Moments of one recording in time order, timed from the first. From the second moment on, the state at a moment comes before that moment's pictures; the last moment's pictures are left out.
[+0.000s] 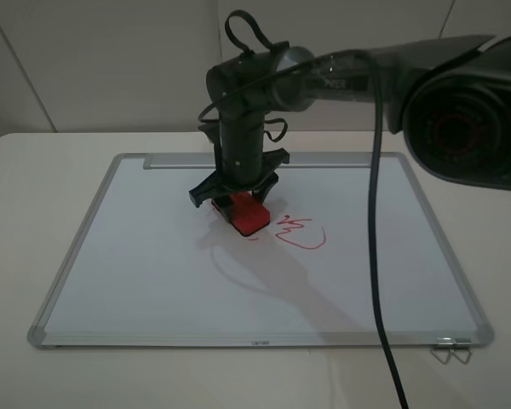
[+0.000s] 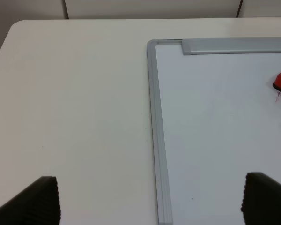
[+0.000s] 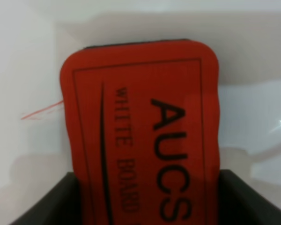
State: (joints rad) left arm -0.06 -0.01 -0.50 0.01 1.07 -0.02; right arm 0.68 2.44 -1.95 -0.13 1.08 0.18
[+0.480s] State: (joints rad) left arm -0.06 -0.01 -0.50 0.01 1.07 -0.02; right arm 0.64 2.45 -1.95 -0.14 1.06 0.17
